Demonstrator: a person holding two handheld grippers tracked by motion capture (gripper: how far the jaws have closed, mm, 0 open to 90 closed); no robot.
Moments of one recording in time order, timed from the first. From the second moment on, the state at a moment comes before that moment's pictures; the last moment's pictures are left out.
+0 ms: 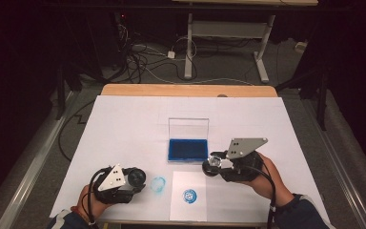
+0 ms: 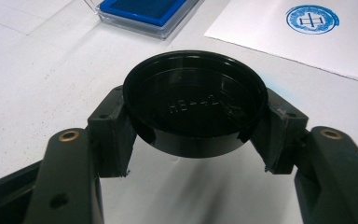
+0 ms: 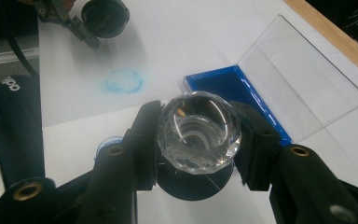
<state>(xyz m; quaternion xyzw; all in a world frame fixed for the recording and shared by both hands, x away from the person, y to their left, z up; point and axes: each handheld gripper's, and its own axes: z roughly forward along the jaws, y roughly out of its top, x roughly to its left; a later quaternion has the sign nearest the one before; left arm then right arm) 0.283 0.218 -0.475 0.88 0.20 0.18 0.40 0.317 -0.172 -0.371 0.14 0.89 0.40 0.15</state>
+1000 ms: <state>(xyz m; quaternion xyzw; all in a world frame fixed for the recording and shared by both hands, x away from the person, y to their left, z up) 0.302 0.155 -0.469 0.88 0.16 0.14 0.42 0.315 -0.161 -0.367 0.12 0.89 0.42 0.15</state>
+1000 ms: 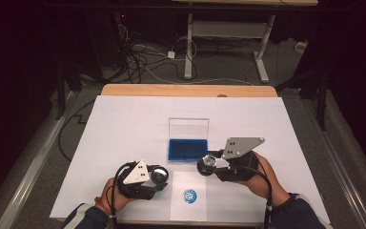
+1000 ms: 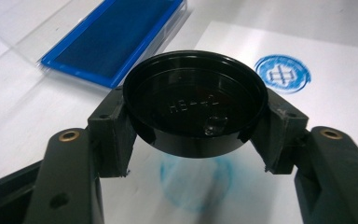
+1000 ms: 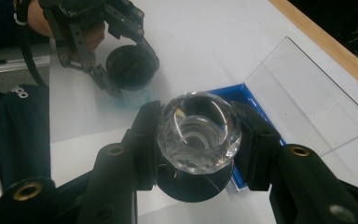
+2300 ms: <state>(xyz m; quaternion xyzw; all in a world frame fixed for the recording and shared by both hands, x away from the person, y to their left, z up) 0.301 0.099 -0.456 0.86 0.12 0.08 0.48 0.307 -0.118 -0.374 0.09 0.88 0.45 0.11</state>
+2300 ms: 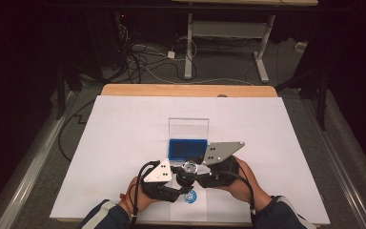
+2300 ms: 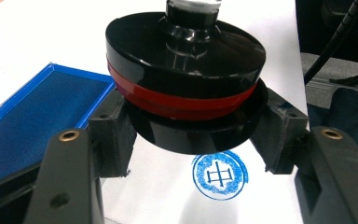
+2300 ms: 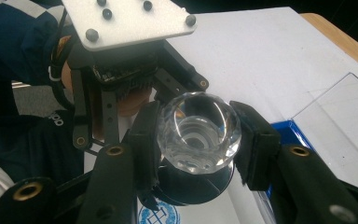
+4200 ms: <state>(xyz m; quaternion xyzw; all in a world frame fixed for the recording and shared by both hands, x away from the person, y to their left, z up) 0.296 0.095 -0.461 0.88 0.11 0.12 0.44 0.311 -0.117 -0.391 0.10 0.89 0.44 0.07</state>
